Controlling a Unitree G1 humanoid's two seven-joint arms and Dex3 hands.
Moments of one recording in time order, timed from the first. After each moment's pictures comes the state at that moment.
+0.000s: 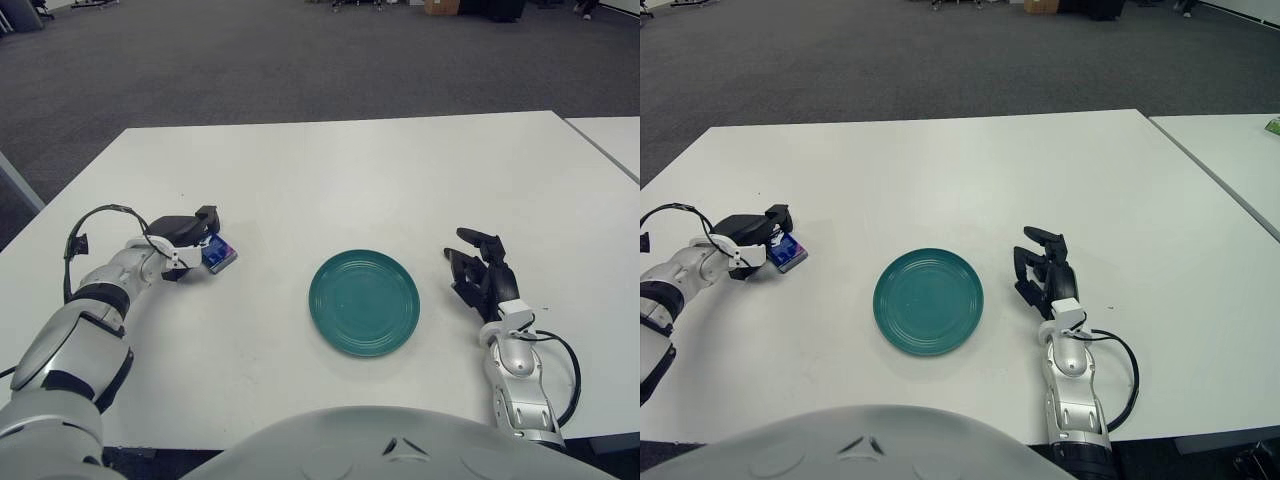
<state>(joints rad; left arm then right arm) -0.52 0.69 -0.51 1.12 0.63 -0.52 0.12 0.29 -0.05 -0.08 0.00 -0.07 -0.16 -0.05</state>
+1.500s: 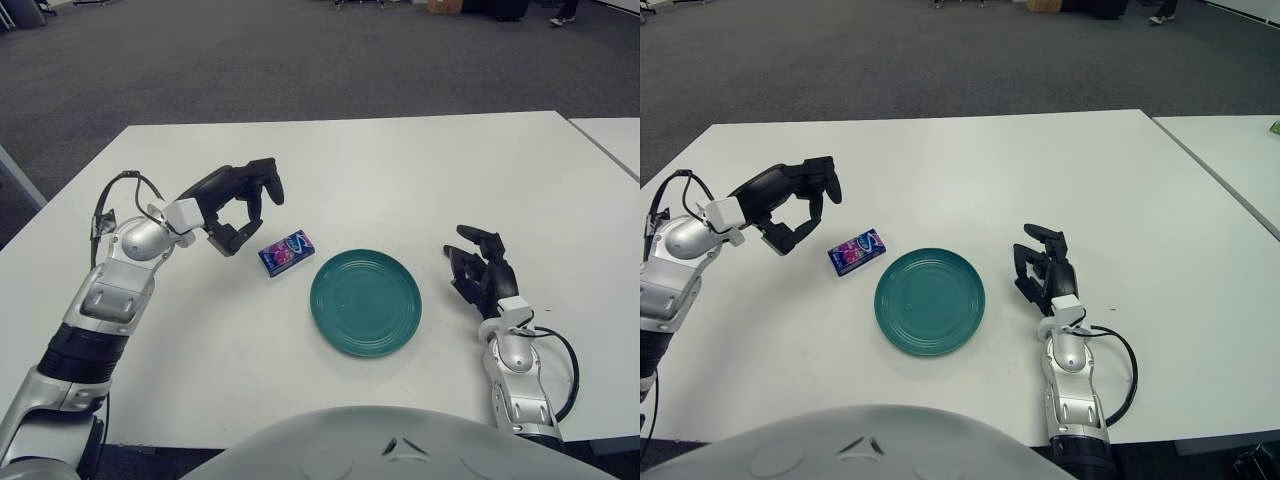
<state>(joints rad) -0.15 0.65 -0.08 -0.20 -0.07 -0.03 -0.47 0.27 -0.05 -0.09 0.03 -0.06 -0.18 -0.05</state>
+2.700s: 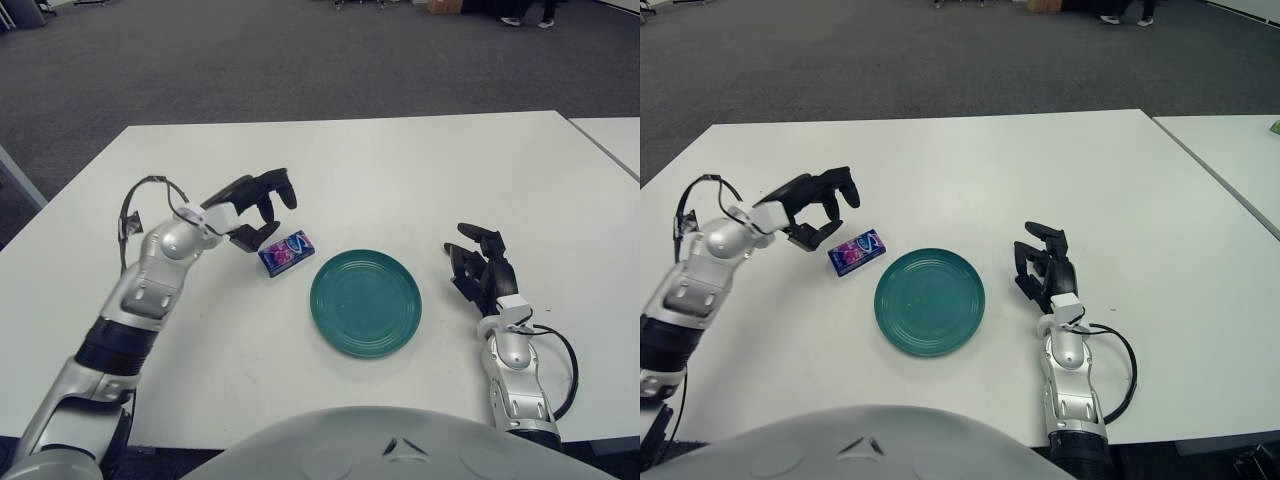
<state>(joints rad) -0.20 0.54 -0.24 -0.01 0.34 0.05 -0.30 0.25 -0.05 -0.09 0.06 -0.06 -0.21 -0.07</state>
